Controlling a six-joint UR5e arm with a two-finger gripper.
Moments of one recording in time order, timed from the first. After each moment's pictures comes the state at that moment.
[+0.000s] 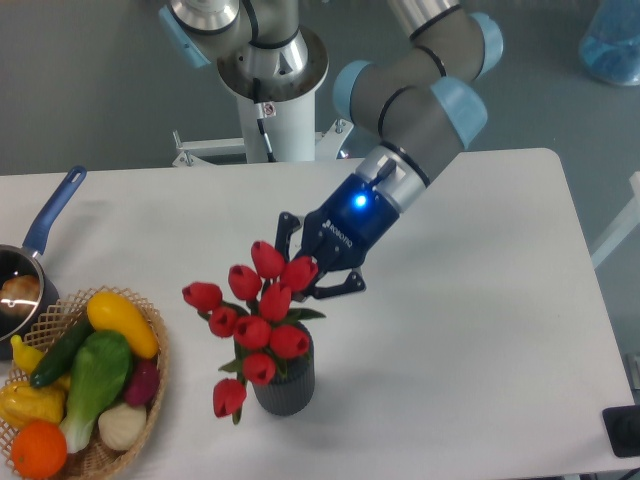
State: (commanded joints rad) arm 2.67 -1.80 -1.77 -0.73 0.26 1.00
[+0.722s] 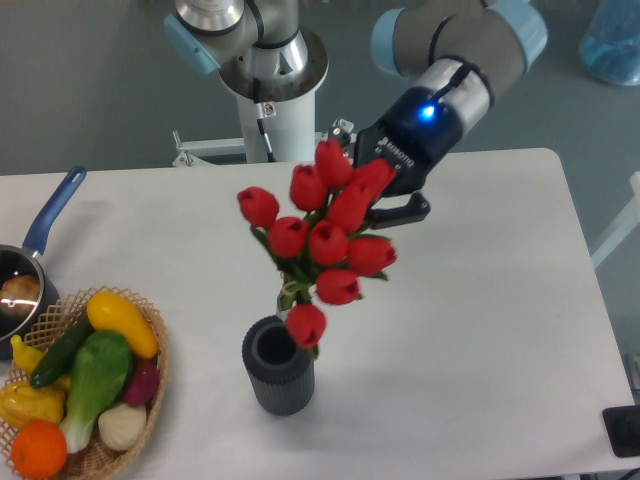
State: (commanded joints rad) arm 2.79 -1.77 -1.69 -0.73 0.07 0.86
